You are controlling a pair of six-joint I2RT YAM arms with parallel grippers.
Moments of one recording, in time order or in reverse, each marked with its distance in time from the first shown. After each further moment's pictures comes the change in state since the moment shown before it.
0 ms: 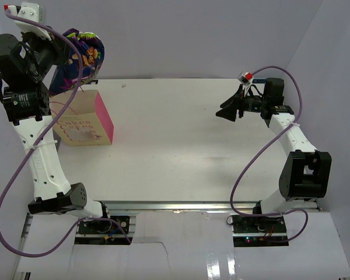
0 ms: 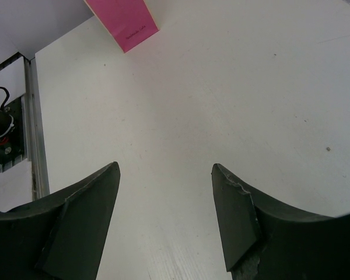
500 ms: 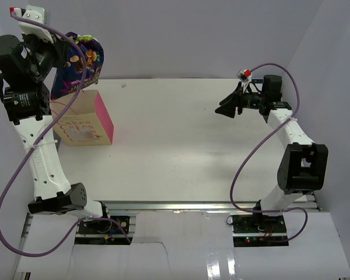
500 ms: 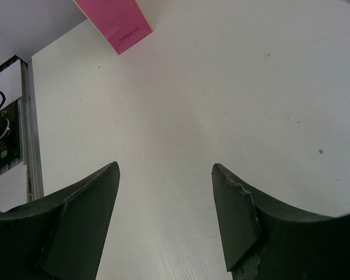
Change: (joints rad) left arm 0.010 0.003 -0.011 -0.030 -0.047 0.103; right arm -0.001 0.080 0.066 0.005 0.000 0.010
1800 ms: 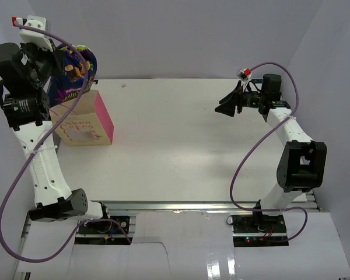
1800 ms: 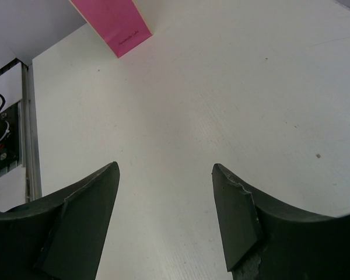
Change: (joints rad) left arm 0.030 -0.067 -0.107 -0.029 -0.063 0.079; right arm -0.001 0.031 0.015 0.035 -0.009 0.024
